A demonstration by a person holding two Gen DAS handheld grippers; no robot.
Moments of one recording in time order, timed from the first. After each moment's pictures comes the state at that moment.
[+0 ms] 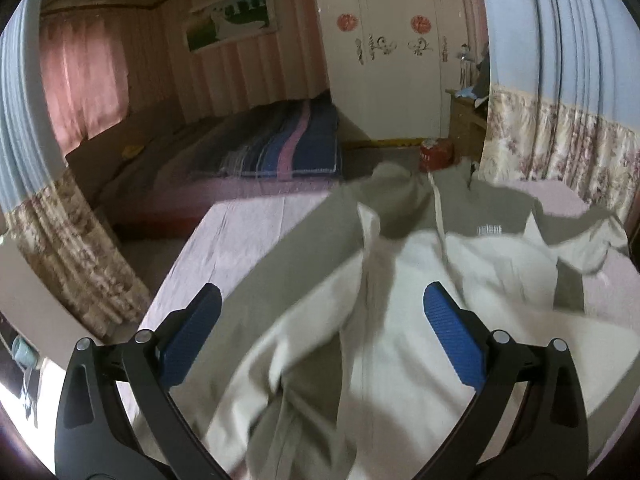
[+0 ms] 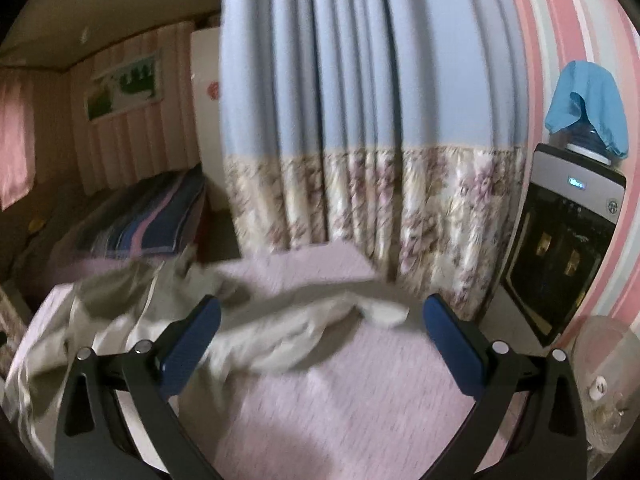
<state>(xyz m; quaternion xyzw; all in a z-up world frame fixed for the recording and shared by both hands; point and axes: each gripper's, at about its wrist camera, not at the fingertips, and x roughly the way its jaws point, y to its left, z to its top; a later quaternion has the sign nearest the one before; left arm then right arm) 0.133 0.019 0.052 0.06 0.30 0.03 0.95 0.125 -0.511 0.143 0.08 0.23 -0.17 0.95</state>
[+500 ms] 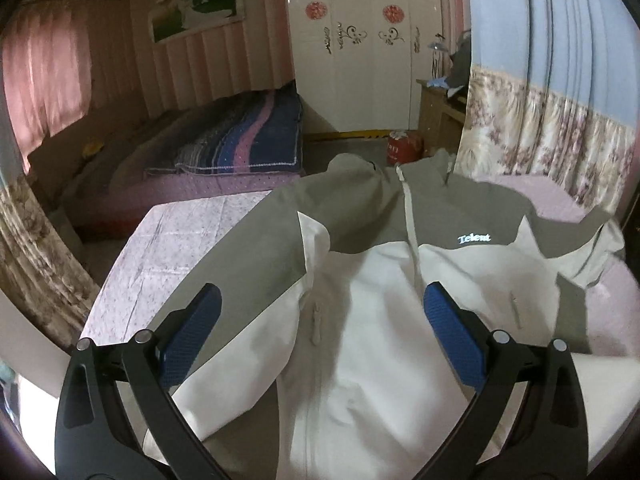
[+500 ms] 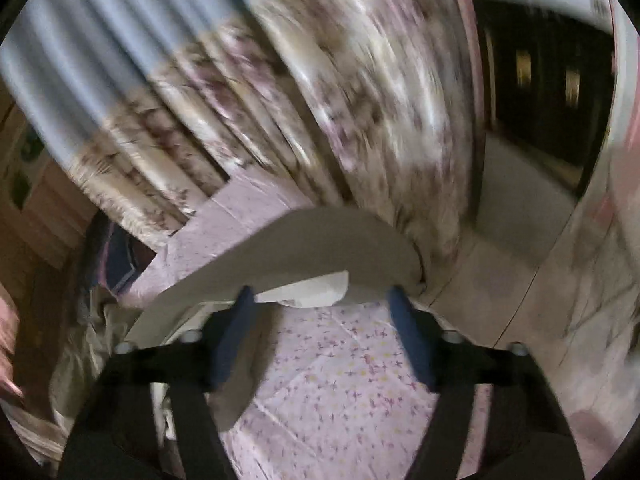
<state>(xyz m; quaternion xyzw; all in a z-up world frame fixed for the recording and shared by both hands) 0.210 -0.020 0.001 0.06 0.33 -0.03 0.94 0.229 -0.684 -0.017 0.34 0.36 -0.24 0.84</state>
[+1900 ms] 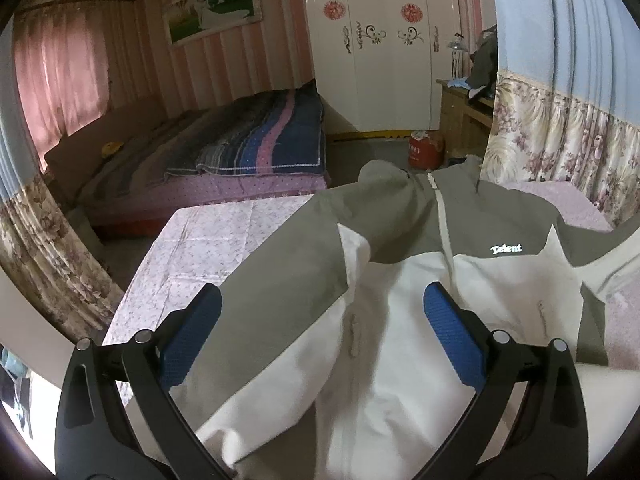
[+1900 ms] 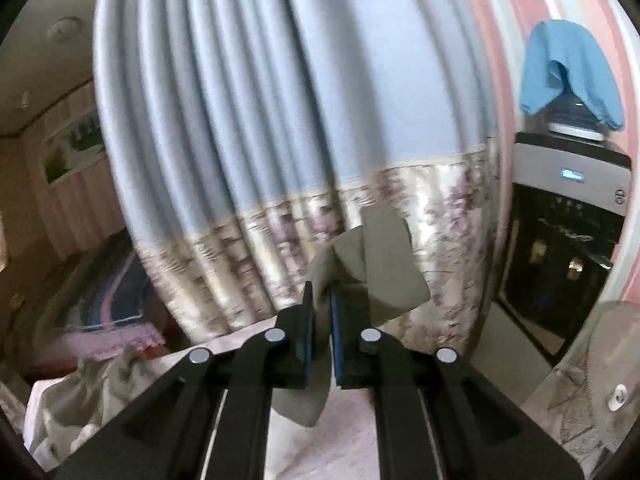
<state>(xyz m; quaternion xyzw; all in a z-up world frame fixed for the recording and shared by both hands) 0.221 0.009 0.010 0.06 0.33 0.01 0.94 0.223 -0.653 0.171 0.16 0.19 -0.21 0.95</state>
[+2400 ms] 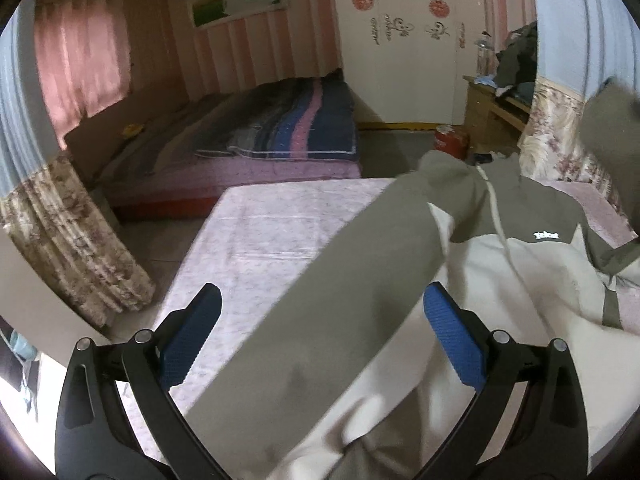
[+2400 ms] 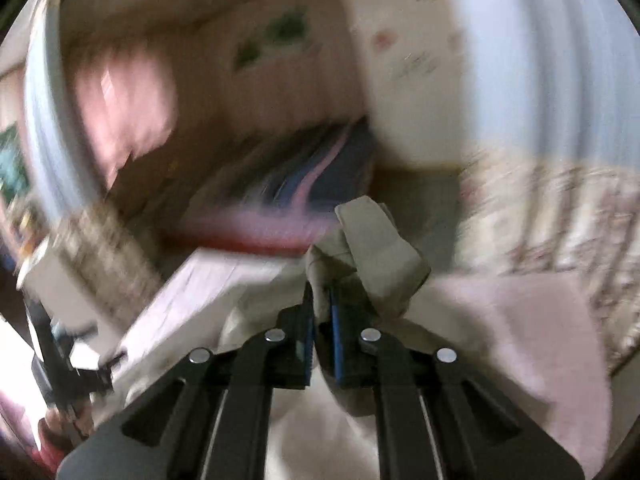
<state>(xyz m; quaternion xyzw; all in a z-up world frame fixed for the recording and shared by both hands) 0.197 0.098 0.025 0.05 0.35 0.05 0.94 0.331 -0.319 0.161 0.07 0.34 0.18 0.92</state>
